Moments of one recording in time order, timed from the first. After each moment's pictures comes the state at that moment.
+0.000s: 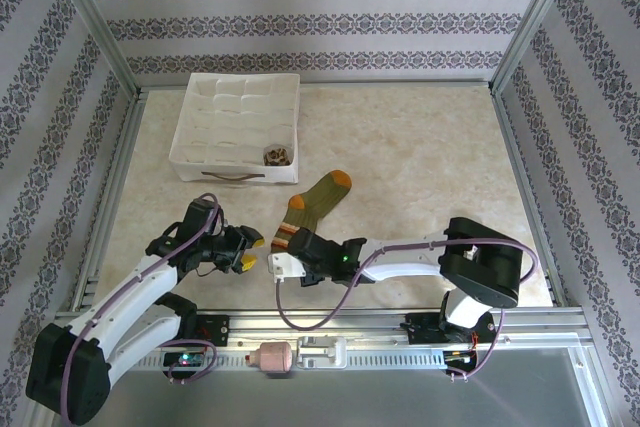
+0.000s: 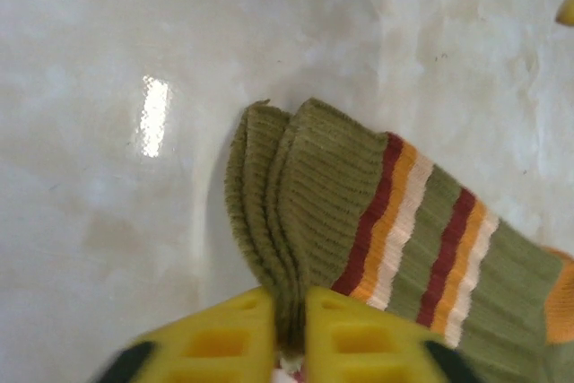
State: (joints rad) left arm -0.34 0.87 0.41 -0.49 0.53 -1.40; right arm 1.20 1.64 0.80 -0.06 0.11 -0.58
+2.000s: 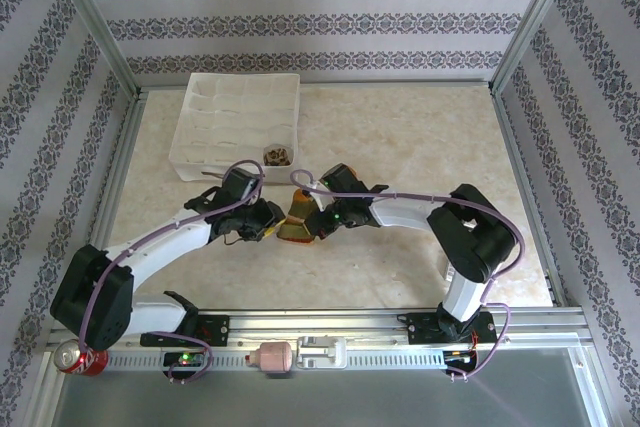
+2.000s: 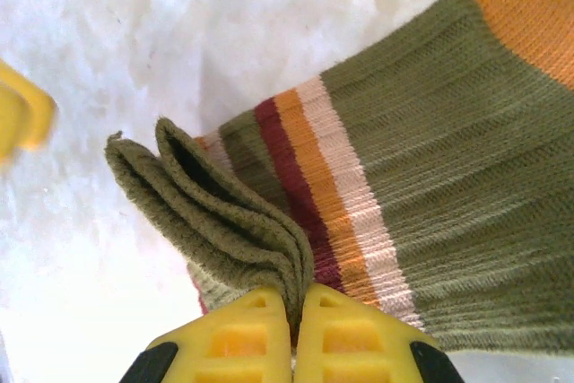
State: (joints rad) left arm -0.51 1.29 0.70 -0.41 0.29 -1.17; right arm 0.72 1.75 0.92 -0.14 -0.48 0.21
